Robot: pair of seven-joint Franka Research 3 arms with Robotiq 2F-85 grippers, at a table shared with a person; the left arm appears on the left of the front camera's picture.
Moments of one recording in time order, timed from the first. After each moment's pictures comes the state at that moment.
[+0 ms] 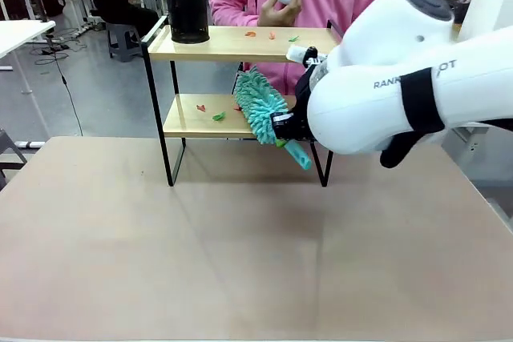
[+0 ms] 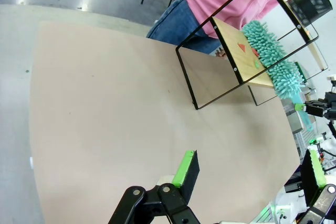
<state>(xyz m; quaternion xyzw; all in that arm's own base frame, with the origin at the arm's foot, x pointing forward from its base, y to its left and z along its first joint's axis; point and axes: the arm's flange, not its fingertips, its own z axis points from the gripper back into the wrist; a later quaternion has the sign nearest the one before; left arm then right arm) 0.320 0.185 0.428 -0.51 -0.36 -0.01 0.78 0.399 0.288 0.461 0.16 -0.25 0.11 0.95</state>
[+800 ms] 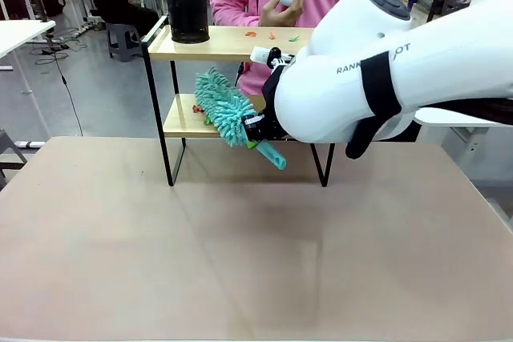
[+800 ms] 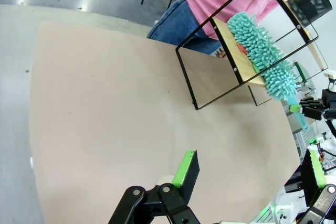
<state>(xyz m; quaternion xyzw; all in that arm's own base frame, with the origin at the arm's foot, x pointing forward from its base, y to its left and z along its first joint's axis) 0.320 0.185 0.428 -0.51 -0.36 -0.01 0.78 0.408 0.330 0.457 0.18 -0.24 0.20 0.93</state>
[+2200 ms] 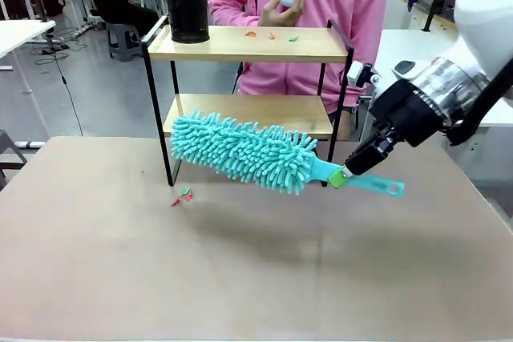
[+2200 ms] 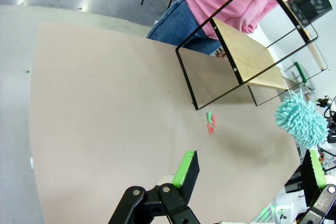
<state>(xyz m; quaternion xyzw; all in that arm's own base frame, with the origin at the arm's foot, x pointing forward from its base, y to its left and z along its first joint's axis) 0.320 0.186 0.428 -0.51 -0.36 -0.01 0.78 0.350 0.154 0.465 0.35 -0.12 0.45 0.81</state>
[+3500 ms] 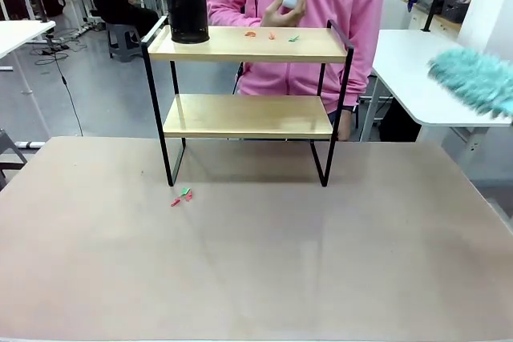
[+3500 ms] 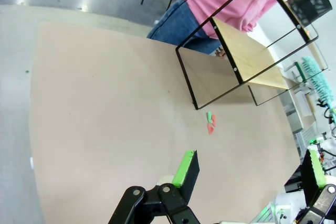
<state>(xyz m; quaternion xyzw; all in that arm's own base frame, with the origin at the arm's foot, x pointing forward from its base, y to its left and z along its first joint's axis) 0.320 0.186 0.428 -0.51 -0.36 -0.01 0.78 0.300 -0.149 0.459 0.56 -0.22 -0.20 0.77</state>
